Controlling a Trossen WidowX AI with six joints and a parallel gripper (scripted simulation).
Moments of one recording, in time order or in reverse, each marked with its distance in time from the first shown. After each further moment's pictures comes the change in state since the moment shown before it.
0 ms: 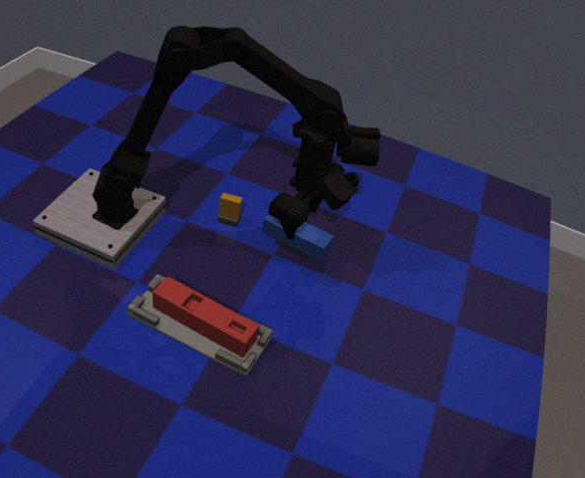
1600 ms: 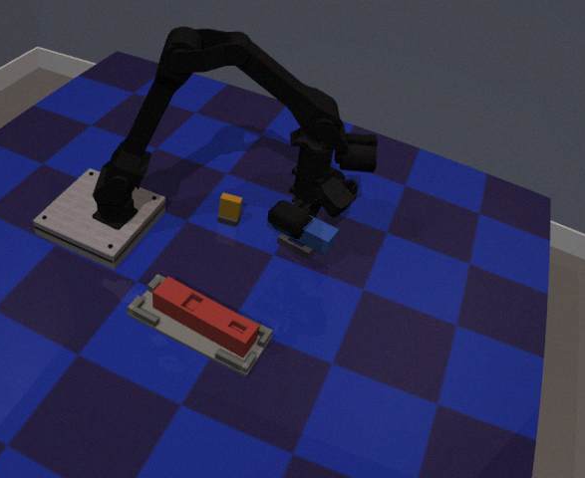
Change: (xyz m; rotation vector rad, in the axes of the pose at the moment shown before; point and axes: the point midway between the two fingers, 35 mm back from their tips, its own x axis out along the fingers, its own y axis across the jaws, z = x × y) arm 0.016 0.003 0.003 0.031 -0.026 0.017
